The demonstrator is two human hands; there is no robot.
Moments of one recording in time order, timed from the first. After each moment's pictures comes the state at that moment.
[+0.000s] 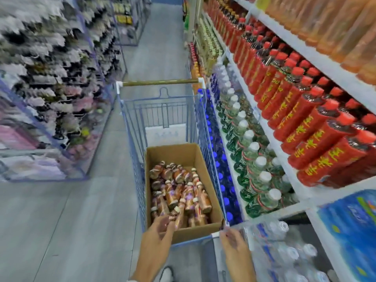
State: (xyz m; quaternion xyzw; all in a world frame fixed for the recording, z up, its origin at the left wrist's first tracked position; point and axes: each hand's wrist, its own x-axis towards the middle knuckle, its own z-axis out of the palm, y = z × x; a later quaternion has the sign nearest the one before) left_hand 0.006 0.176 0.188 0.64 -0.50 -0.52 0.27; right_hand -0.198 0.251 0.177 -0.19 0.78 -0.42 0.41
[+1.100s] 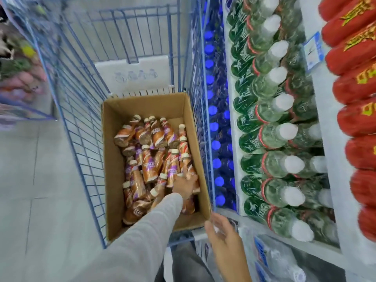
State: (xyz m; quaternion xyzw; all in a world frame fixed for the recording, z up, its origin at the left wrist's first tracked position) left_hand -0.204 -0.014 -0.033 0.70 -0.27 -0.66 -0.02; right_hand -0.282 0.128 0.119 -0.14 0.81 -0.21 0.53
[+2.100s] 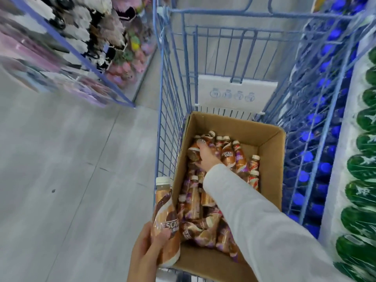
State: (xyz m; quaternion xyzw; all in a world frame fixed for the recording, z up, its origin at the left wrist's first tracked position) left_hand 0.001 0.015 0.129 0.75 -0.05 -0.55 0.36; right_hand -0.095 -0.220 -0.066 -0.03 0.66 -0.20 0.72
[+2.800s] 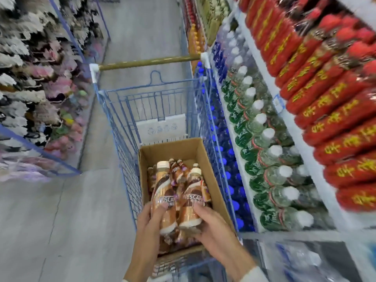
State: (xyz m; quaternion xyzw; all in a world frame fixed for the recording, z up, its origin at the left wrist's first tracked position) left_hand -0.012 0.020 0.214 0.60 -0.27 -0.65 0.37; right_hand -0.175 0.054 0.198 -0.01 0.50 -0.45 0.74
